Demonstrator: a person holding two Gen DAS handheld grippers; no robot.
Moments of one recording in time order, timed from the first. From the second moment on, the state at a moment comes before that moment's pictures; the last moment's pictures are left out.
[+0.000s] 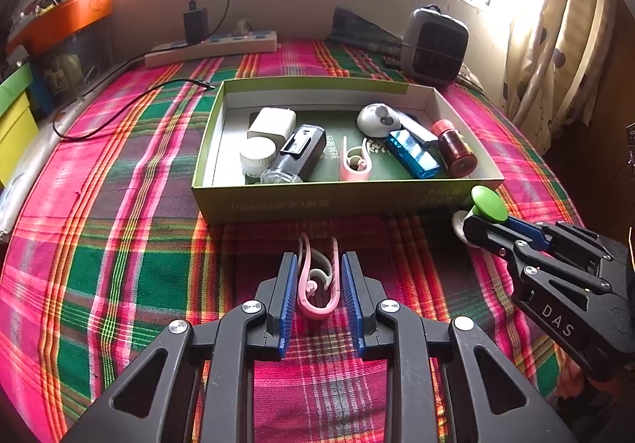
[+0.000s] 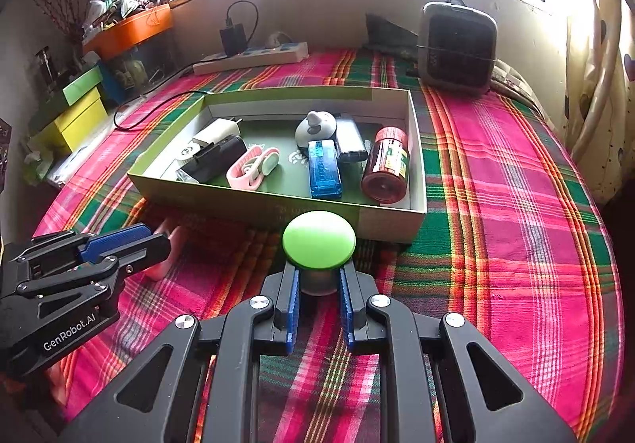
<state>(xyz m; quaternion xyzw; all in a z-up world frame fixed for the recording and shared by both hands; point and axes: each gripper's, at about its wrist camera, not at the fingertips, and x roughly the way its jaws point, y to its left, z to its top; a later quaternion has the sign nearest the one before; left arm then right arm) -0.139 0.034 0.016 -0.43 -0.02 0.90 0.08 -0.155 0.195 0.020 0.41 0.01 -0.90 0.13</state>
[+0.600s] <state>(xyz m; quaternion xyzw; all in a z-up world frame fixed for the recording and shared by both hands) -0.130 0.026 0.019 -0.43 -0.05 0.89 0.10 -0.148 0.196 0.030 0.39 0.01 -0.91 0.14</state>
